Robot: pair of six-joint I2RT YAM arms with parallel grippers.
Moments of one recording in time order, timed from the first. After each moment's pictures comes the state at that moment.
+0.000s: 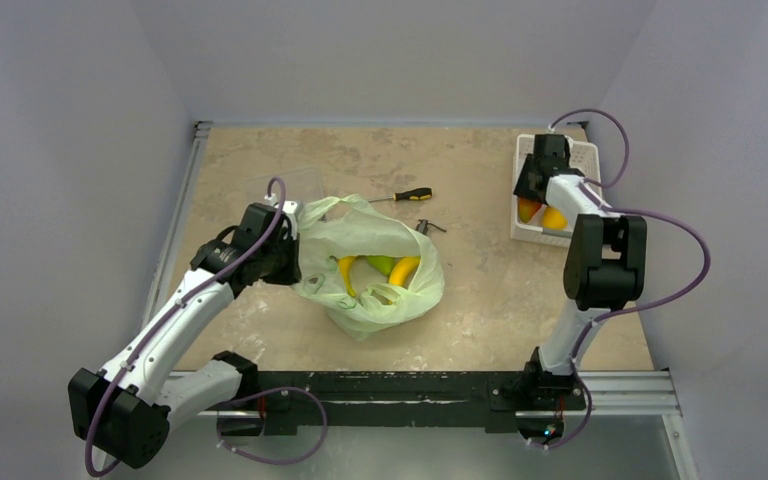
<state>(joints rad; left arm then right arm) -0.41 1.03 0.89 -0.82 0.02 -0.31 -0.05 1.85 1.32 -0.33 0.29 0.26</state>
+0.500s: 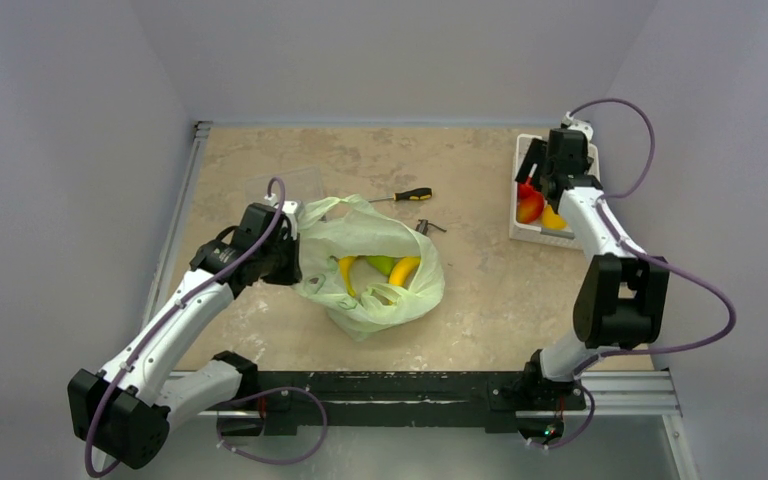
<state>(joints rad) -0.41 1.02 0.89 -0.82 0.03 -0.31 -0.04 1.62 1.24 -0.30 0.29 0.28</state>
